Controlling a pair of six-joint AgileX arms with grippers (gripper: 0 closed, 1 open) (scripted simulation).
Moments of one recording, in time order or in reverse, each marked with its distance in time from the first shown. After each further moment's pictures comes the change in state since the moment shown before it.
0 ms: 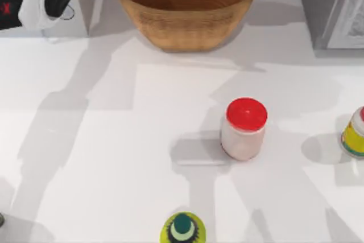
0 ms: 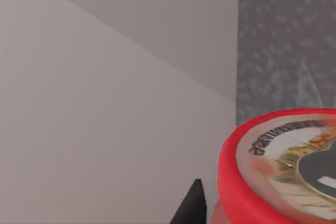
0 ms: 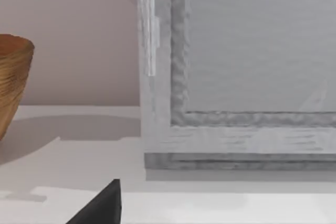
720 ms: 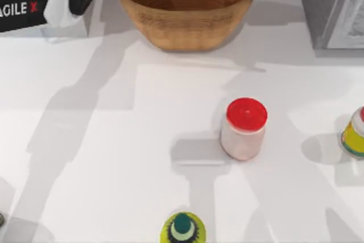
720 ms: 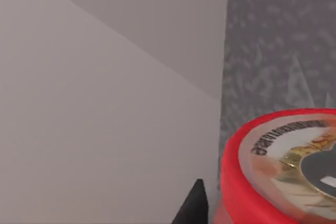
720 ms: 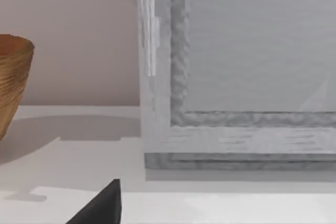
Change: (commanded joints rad) left arm -0.051 0.088 0.107 -0.030 -0.035 -0.034; right arm 0.000 0.000 0.000 0.000 0.000 0.000
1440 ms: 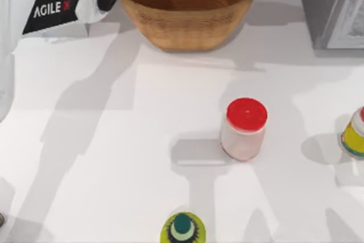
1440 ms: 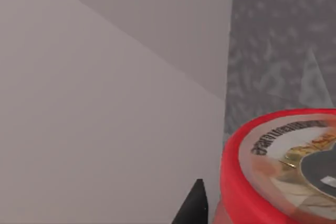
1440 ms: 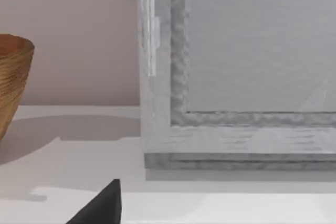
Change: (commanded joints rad) left arm -0.048 0.170 0.212 -0.044 -0.045 -0.005; right arm 0.000 0.000 0.000 0.000 0.000 0.000
